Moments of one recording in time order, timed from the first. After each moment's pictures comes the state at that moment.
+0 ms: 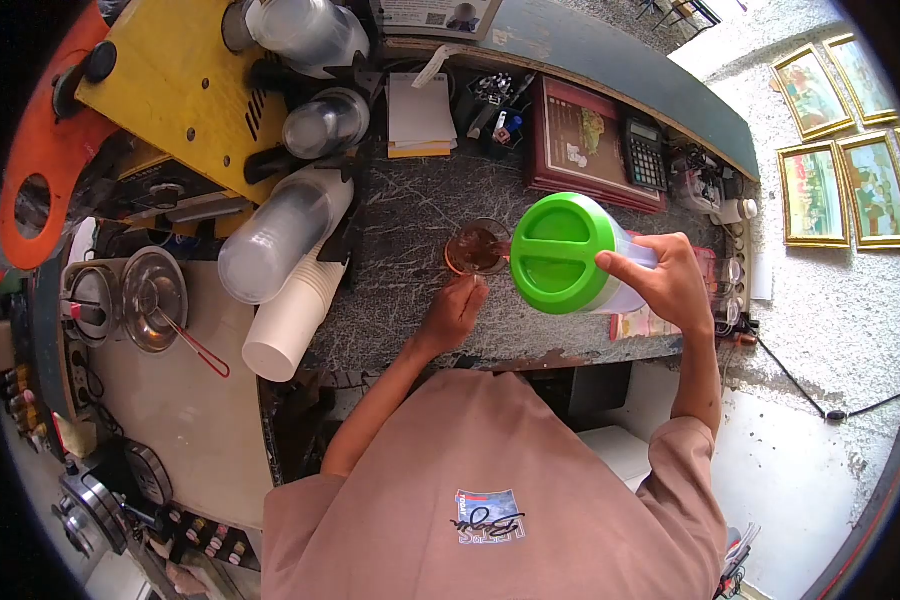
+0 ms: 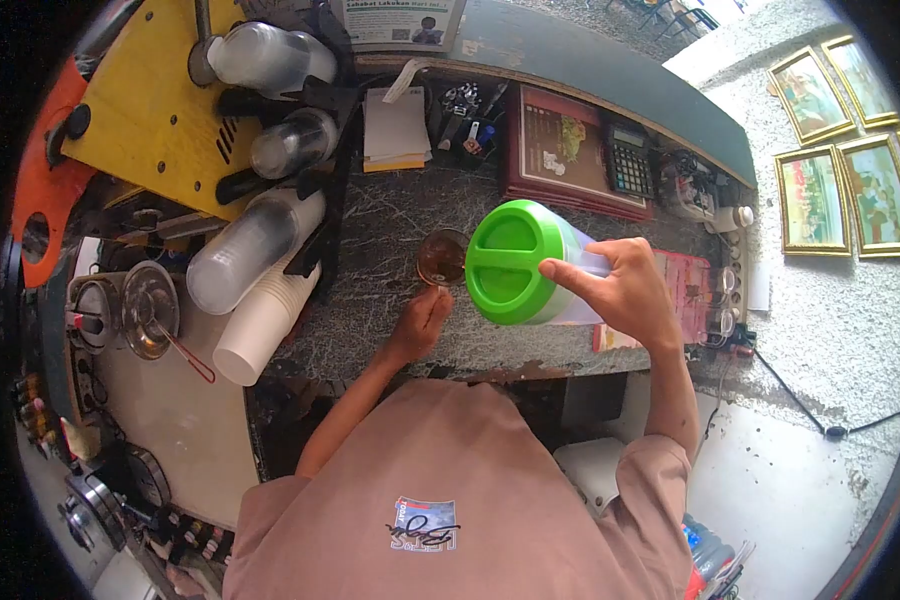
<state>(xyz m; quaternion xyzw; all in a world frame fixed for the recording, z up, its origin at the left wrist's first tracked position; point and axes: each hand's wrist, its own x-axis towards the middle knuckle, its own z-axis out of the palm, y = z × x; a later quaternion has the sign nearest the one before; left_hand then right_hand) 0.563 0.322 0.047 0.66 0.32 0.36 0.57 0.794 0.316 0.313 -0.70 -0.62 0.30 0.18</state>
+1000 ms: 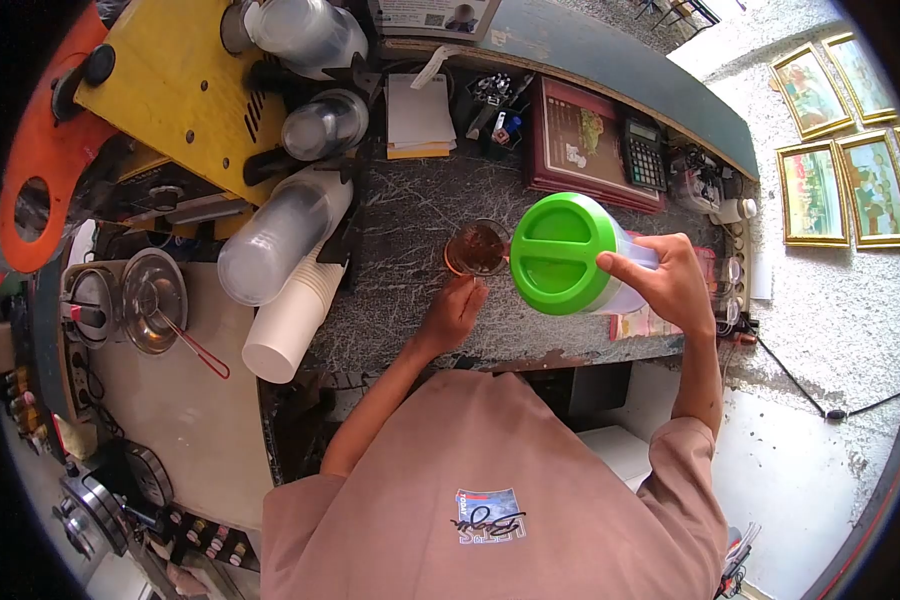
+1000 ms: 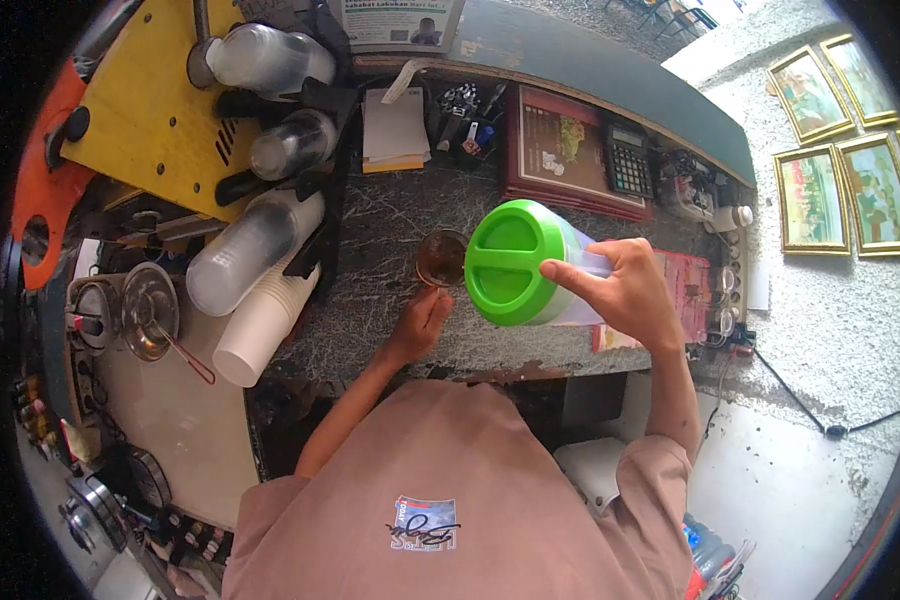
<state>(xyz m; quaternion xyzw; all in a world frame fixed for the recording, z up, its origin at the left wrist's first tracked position) 0.563 0.321 0.043 0.68 0.33 0.35 0.56 0.794 0.315 0.317 -0.70 -0.62 0.30 0.16</state>
